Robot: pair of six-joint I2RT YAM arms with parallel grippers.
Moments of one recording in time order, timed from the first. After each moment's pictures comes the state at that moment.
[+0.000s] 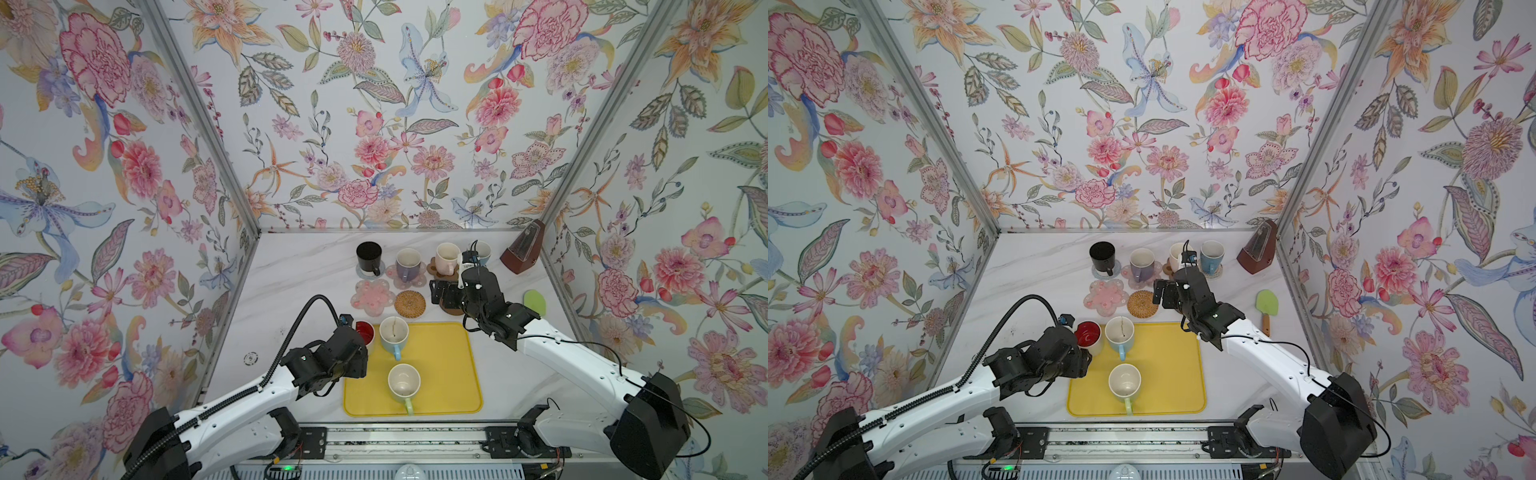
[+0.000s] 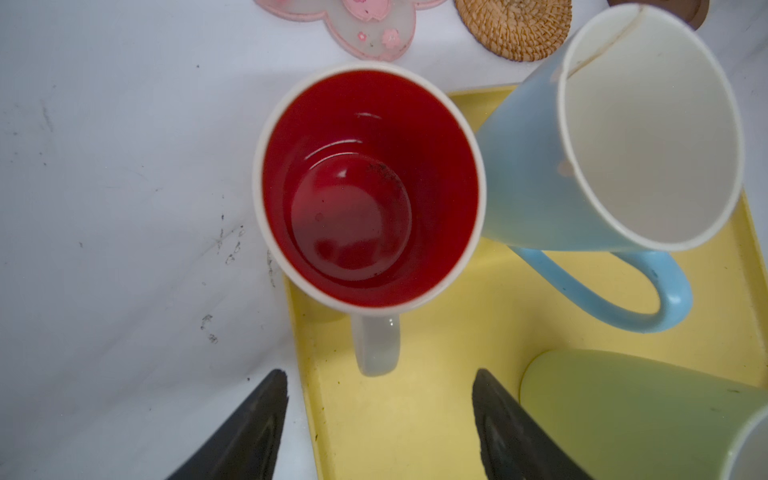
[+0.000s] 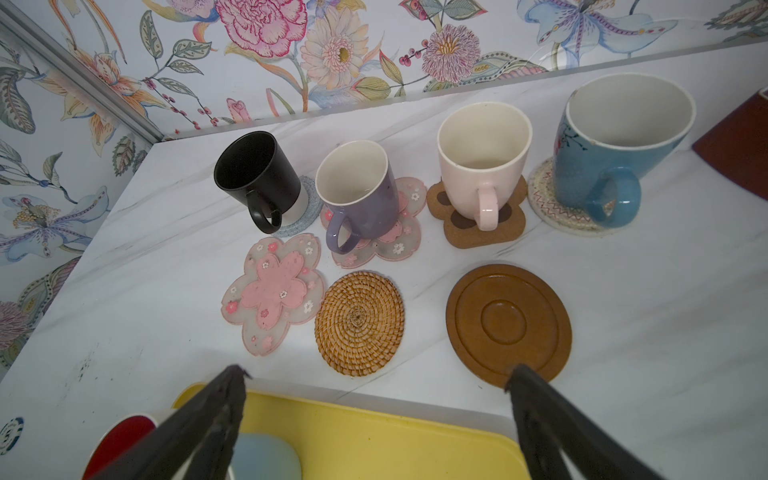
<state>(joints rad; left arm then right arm) -0.87 1.00 0.59 -0.60 -0.19 -0.65 0.64 1.26 0.92 -0.22 0.24 0.48</state>
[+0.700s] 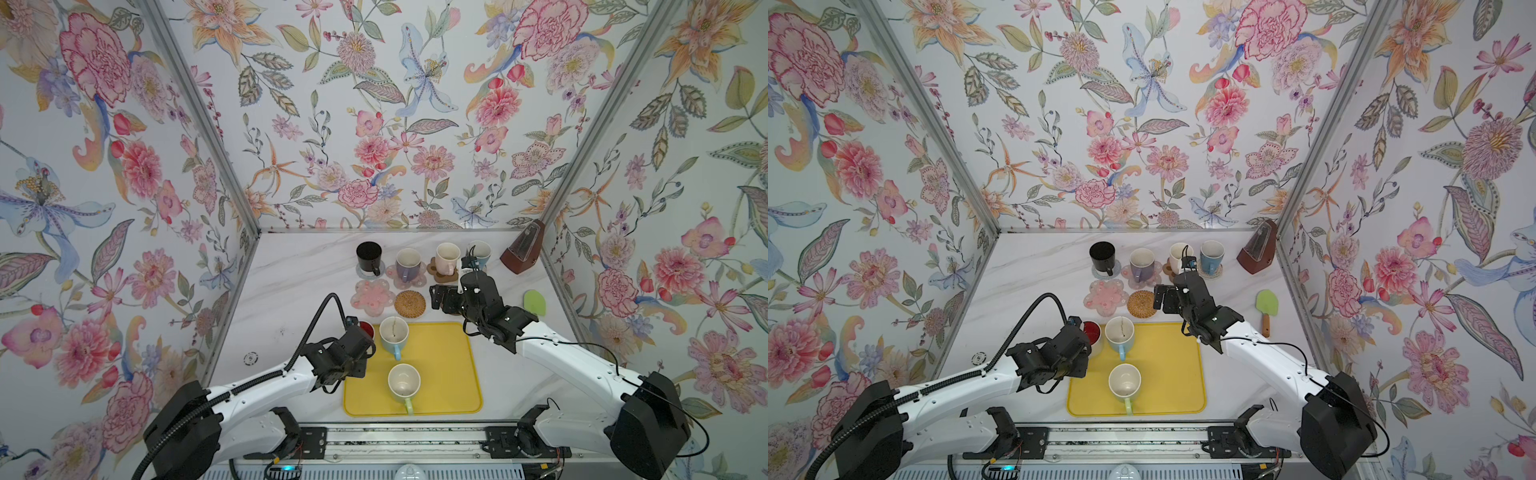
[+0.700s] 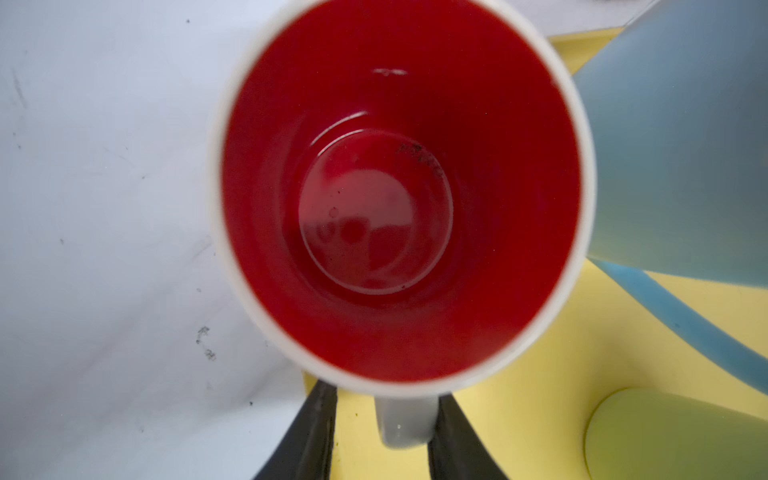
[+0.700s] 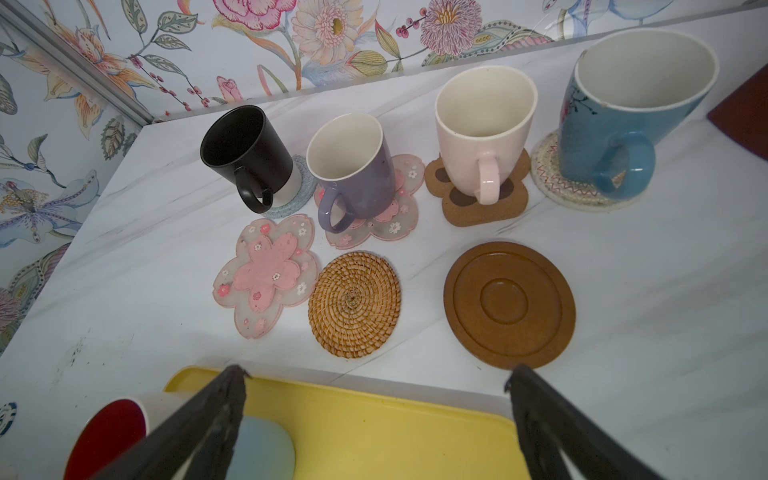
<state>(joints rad) -0.87 1.16 0.59 -0.55 -0.23 -0.65 0.64 1.25 0.88 -0.21 0.22 0.49</state>
